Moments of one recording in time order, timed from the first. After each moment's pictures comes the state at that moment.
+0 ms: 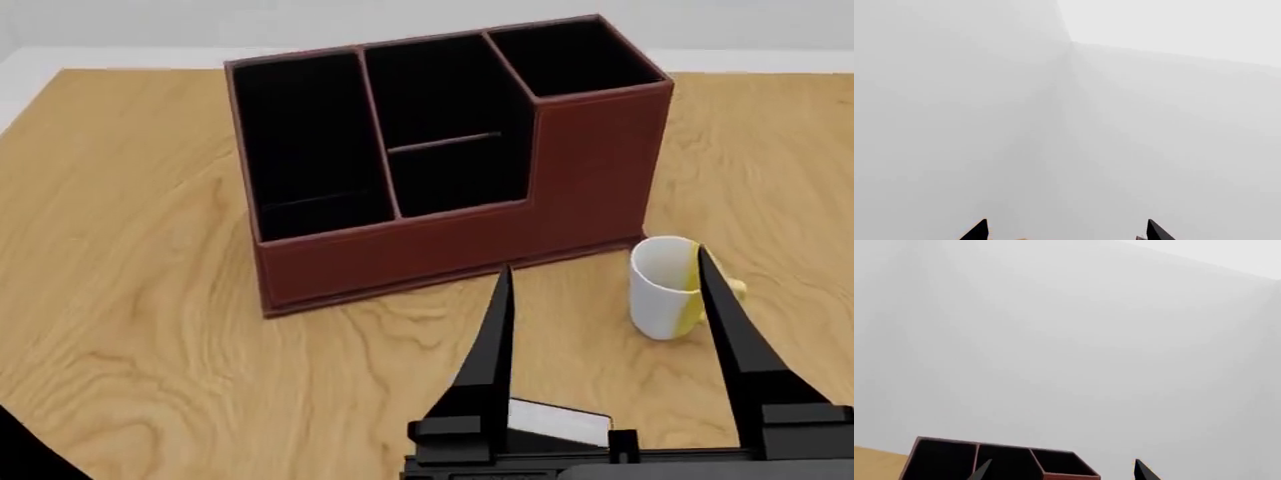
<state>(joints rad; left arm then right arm) -0.11 0.00 0.05 -0.43 -0.14 1.05 -0.37 0.16 0.00 -0.18 -1.05 -0.37 0.76 -0.10</state>
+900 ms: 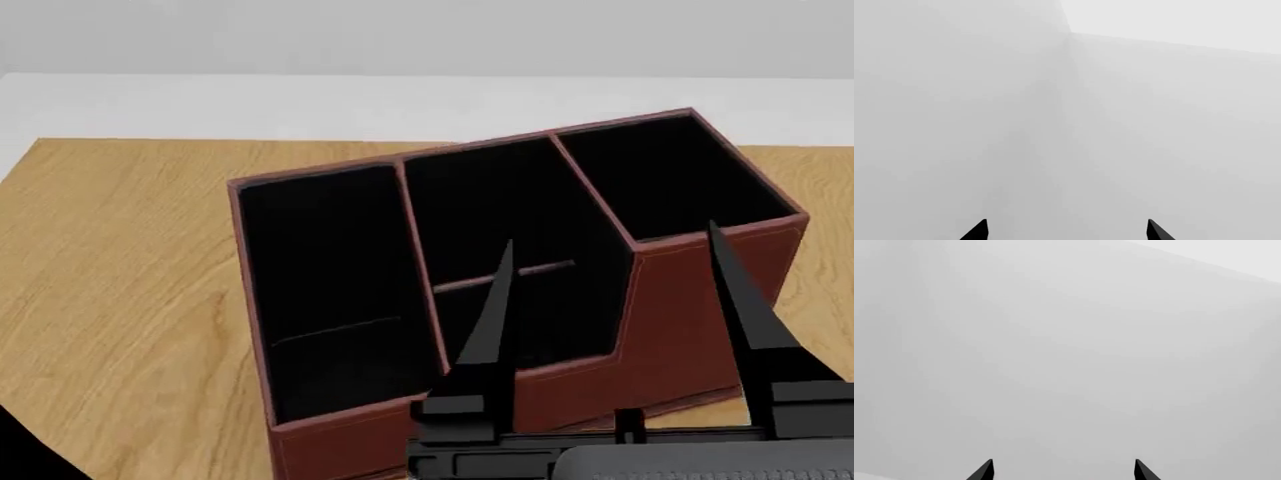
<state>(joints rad) -0.11 0.00 0.04 -0.43 -0.15 1.05 -0.36 0.21 0.00 -0.19 -1.05 -0.41 0.78 -0.13</state>
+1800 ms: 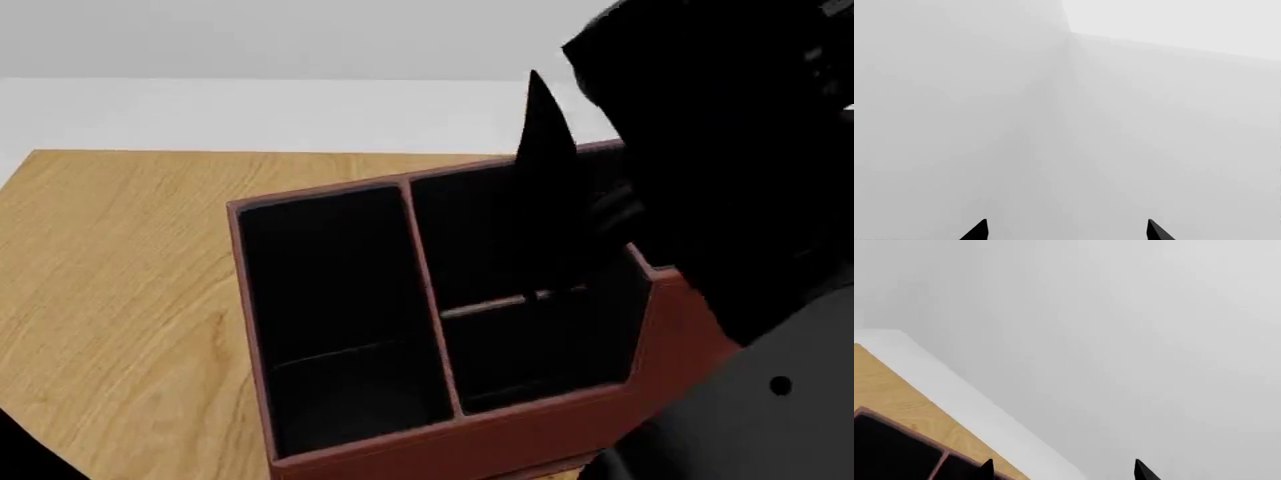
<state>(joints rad) -0.11 0.00 0.05 -0.41 -0.19 1.05 -0.33 1.12 0.24 -0.40 -0.69 -1.17 1.43 -1.36</state>
